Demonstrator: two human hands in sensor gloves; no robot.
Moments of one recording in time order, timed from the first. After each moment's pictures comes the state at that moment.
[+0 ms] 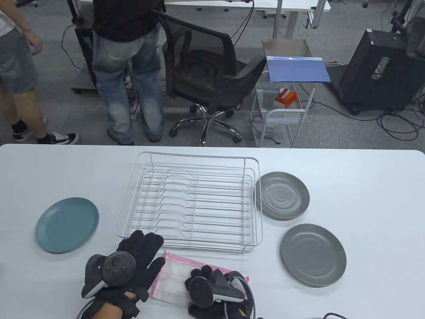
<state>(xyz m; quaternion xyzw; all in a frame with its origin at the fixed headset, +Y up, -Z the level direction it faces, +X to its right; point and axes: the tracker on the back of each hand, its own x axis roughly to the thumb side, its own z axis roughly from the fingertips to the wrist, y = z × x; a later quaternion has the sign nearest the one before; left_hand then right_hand) -0.249 -0.694 -0.271 0.01 -0.19 0.21 0.96 -0.024 -0.787 -0.248 0.30 0.15 0.94 0.06</state>
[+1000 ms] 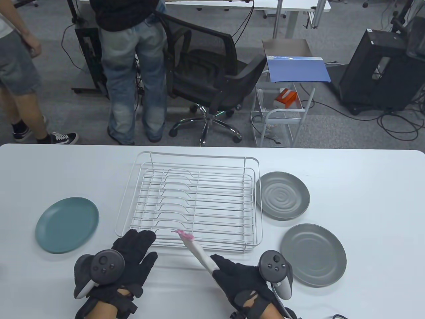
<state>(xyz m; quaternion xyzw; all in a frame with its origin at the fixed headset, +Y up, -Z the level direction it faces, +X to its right) -0.267 -0.690 -0.273 0.03 -0.17 0.26 0.95 0.083 -0.744 -0.265 0.19 0.08 0.74 0.64</state>
